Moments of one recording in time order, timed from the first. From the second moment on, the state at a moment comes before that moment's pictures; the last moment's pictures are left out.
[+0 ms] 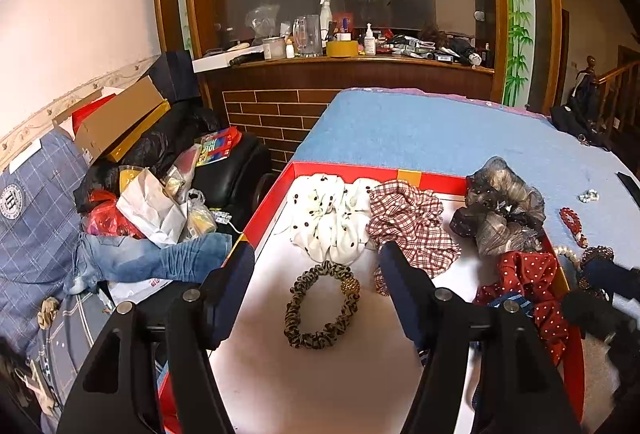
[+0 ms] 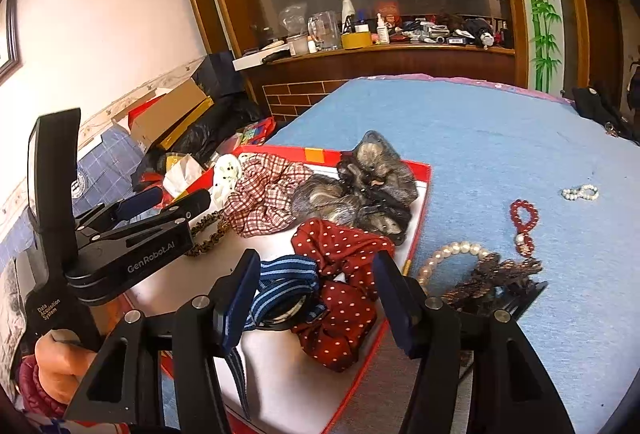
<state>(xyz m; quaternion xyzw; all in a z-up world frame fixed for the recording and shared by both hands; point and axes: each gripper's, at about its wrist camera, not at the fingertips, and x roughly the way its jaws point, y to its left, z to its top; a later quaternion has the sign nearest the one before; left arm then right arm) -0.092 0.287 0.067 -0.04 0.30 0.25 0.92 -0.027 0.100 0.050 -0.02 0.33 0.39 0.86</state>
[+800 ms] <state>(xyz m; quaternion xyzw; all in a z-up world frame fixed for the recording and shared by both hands) -0.063 0.154 0.081 -0.04 0.37 0.00 0.93 0.026 -0.111 0.042 0.11 0.35 0.21 0.90</state>
